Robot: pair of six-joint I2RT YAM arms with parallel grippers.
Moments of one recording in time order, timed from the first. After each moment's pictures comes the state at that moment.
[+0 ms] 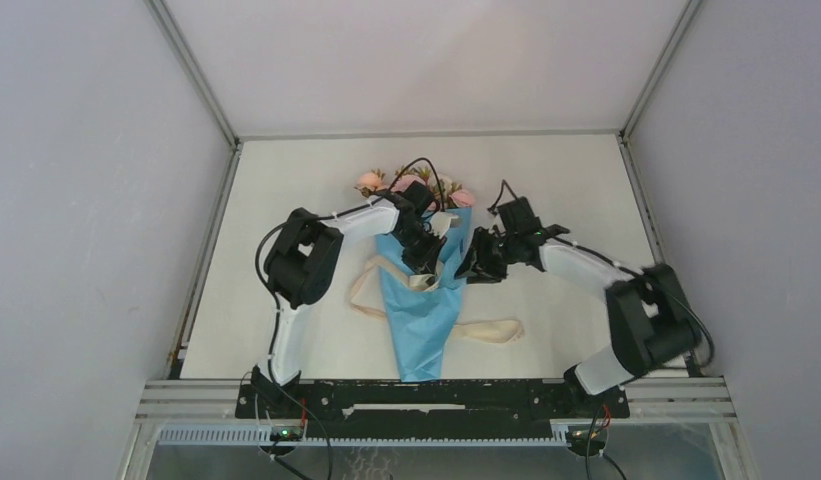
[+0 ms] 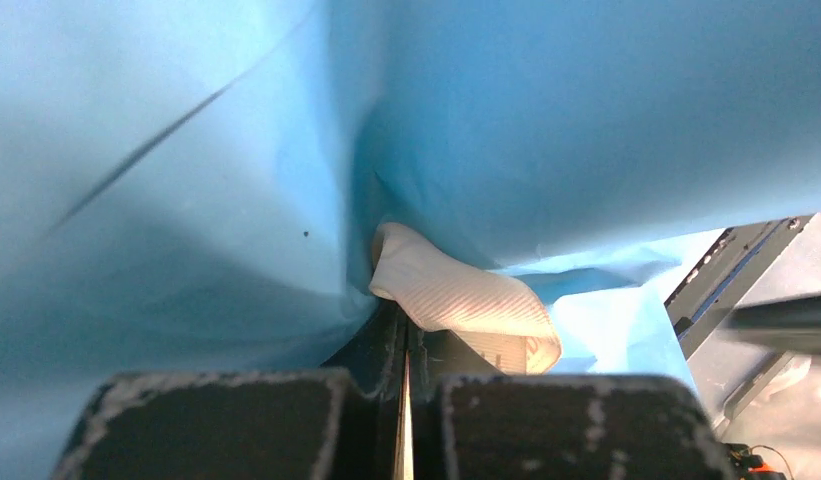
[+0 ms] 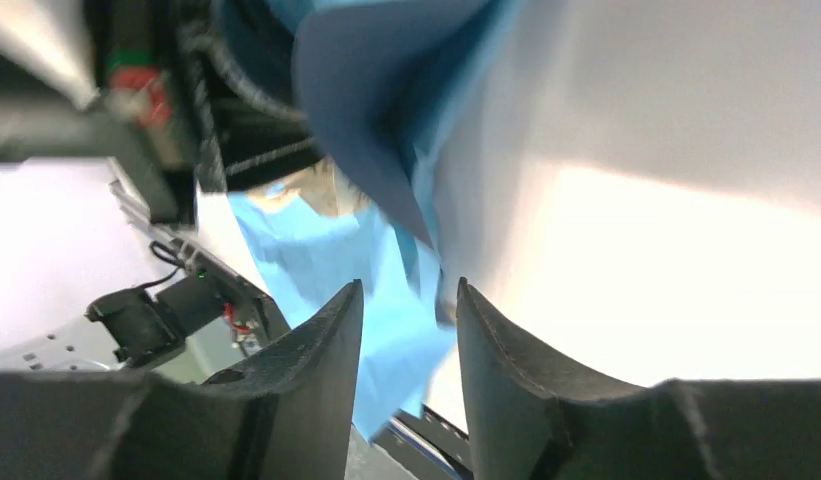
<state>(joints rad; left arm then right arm) -0.64 2.16 1.57 -0.78 0.54 0.08 0.42 1.58 0.87 -0.32 -0.53 0.72</state>
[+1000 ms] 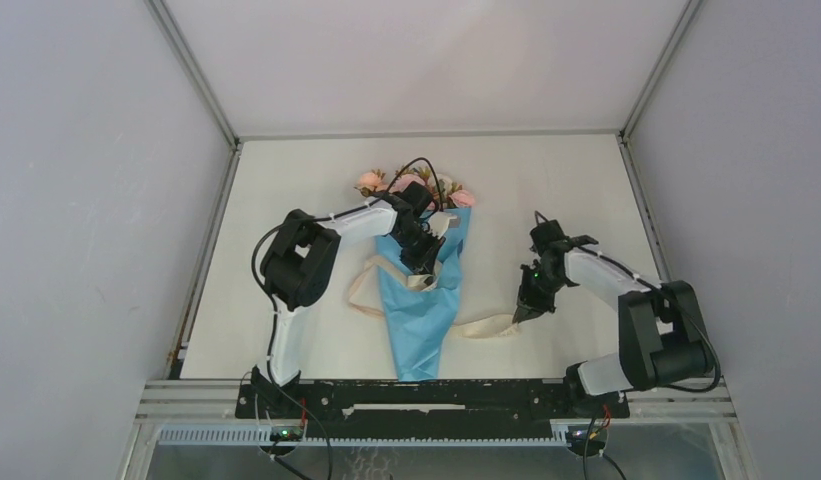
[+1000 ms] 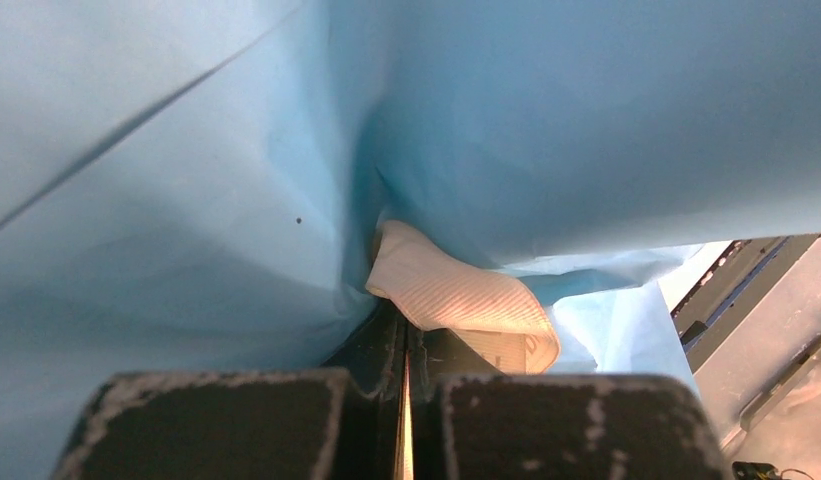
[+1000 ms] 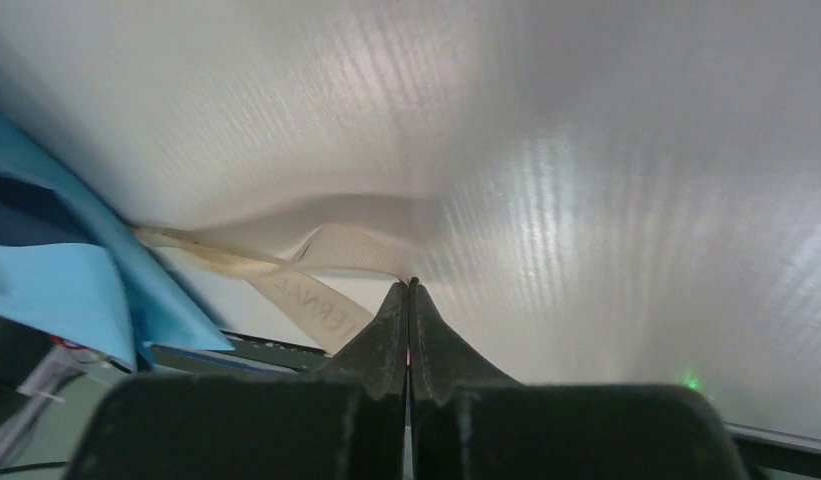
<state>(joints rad) -0.64 2.13 1.53 -0.74 0.52 0.08 0.25 1.45 0.74 -0.82 -0.29 0.51</state>
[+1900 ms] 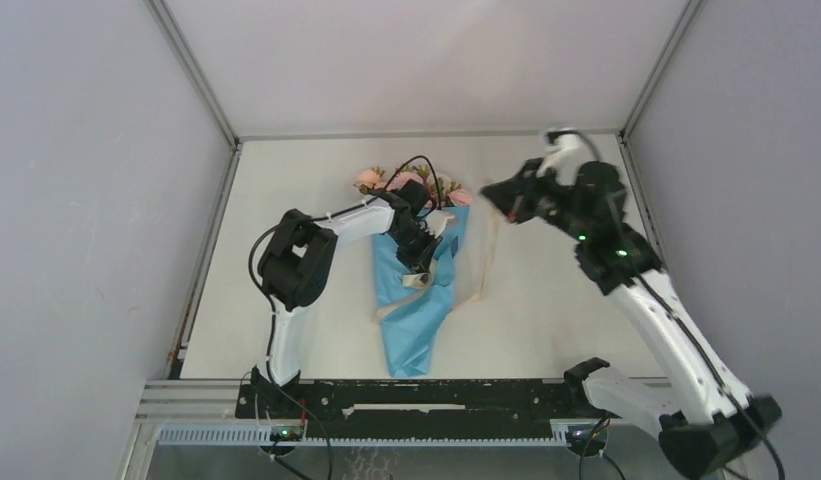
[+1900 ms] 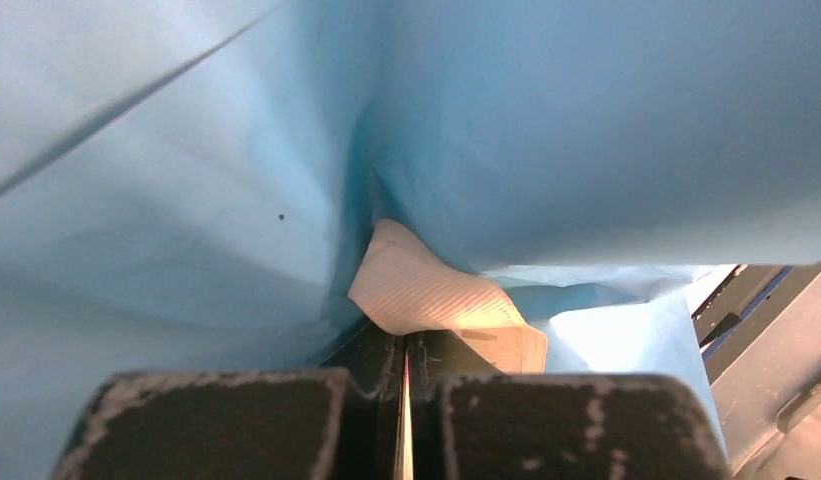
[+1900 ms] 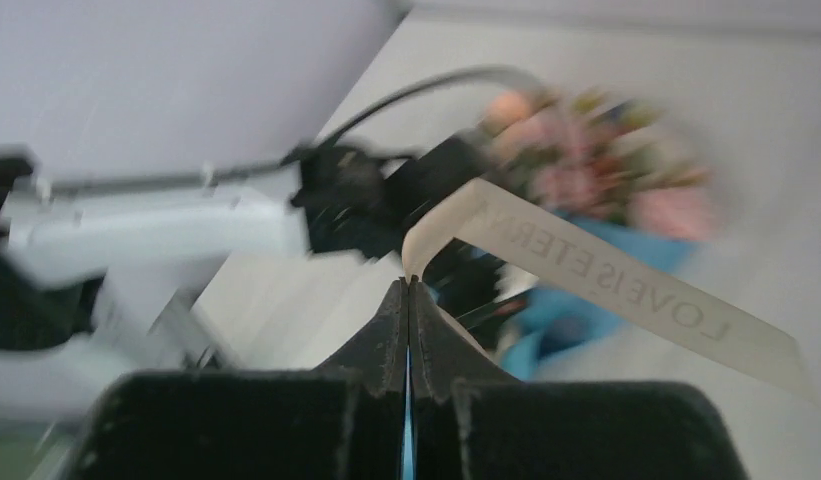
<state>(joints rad) -0.63 2.11 1.53 -0.76 0.48 0.13 0.32 0.97 1.18 -0.40 -0.28 0.43</state>
